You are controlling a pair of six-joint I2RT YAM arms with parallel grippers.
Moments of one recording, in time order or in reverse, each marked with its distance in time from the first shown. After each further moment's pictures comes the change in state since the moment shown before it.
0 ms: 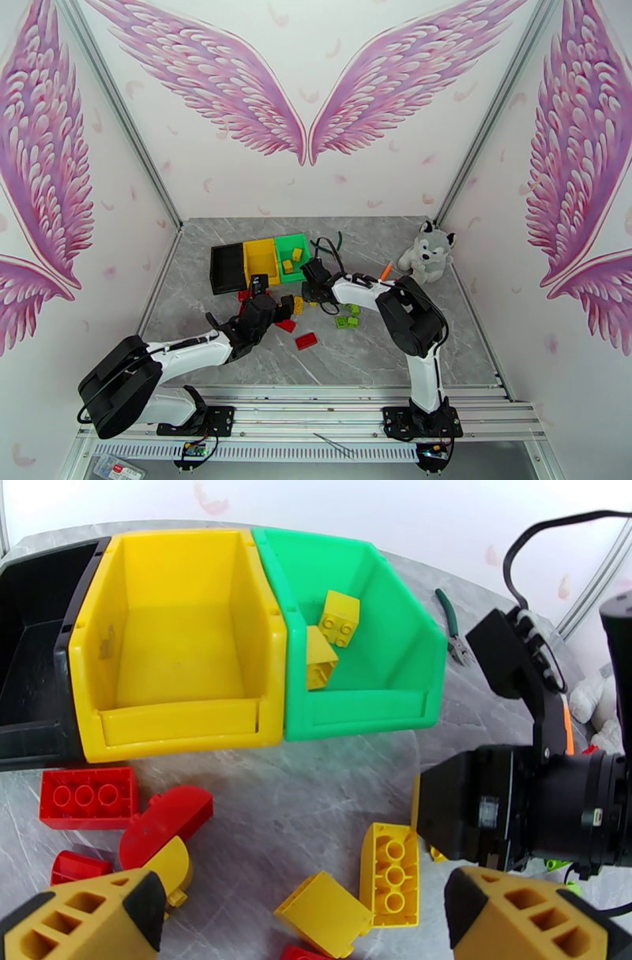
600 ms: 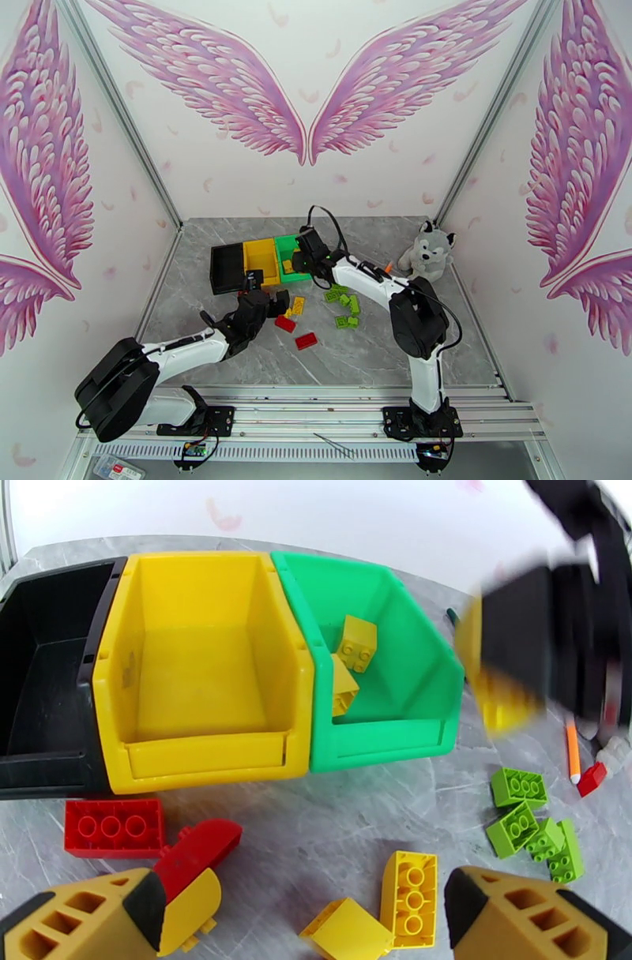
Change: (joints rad) left arm 0.074 -0.018 0.011 -0.023 0.034 0.056; right arm -0.023 0.048 0.443 -0.092 0.010 -0.092
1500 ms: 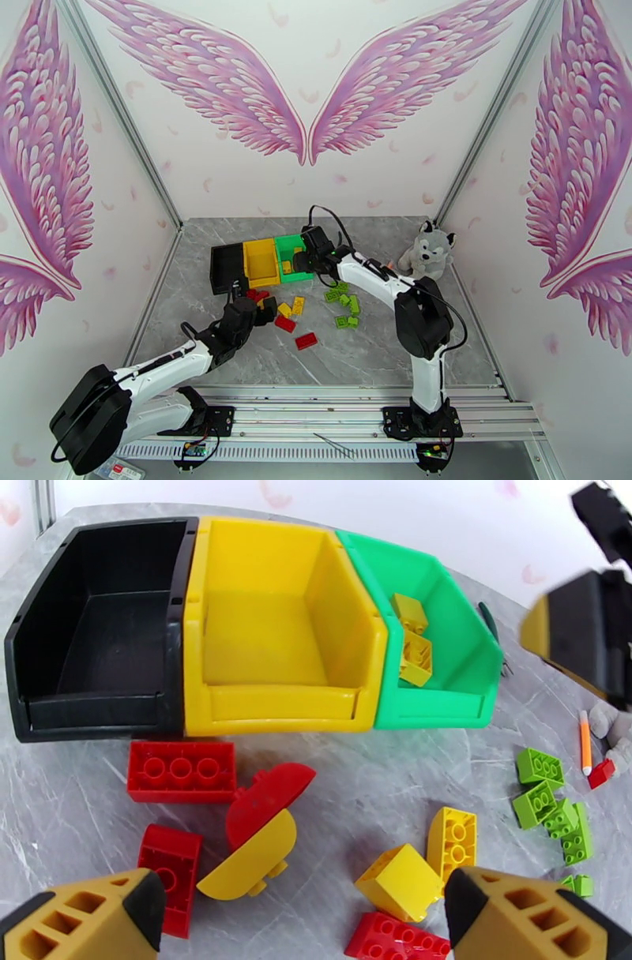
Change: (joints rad) left arm 0.043 -0.188 -0.104 -0.130 0.002 -0.078; right arm 0.008 -0.123 -0.185 -0.056 -0.074 -0.082
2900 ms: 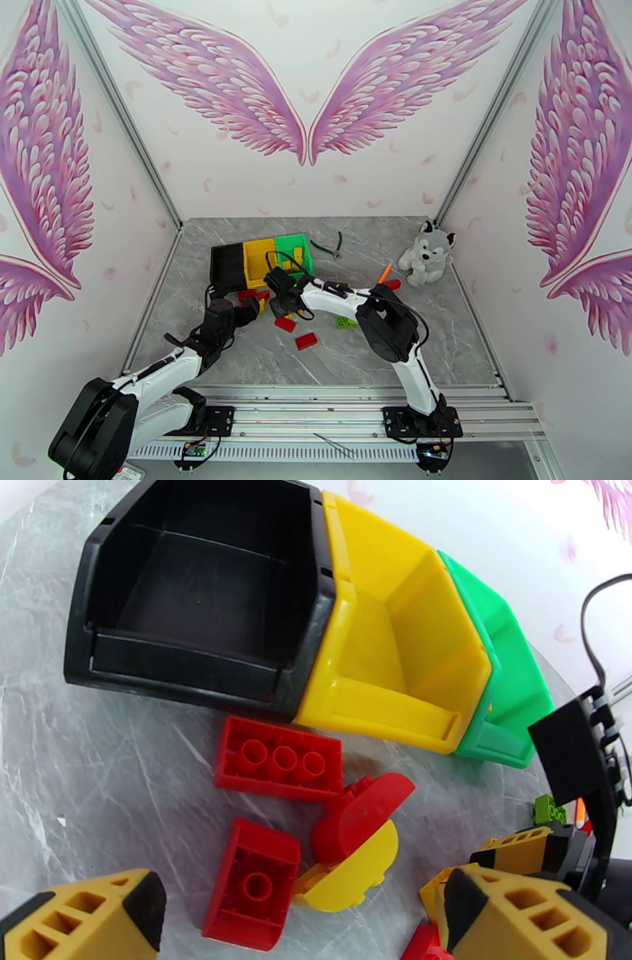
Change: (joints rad) left arm 0.253 -0.049 -0.149 0.129 0.230 -0.081; right arm 0.228 0.217 0.040 -0.129 0.062 -0.099
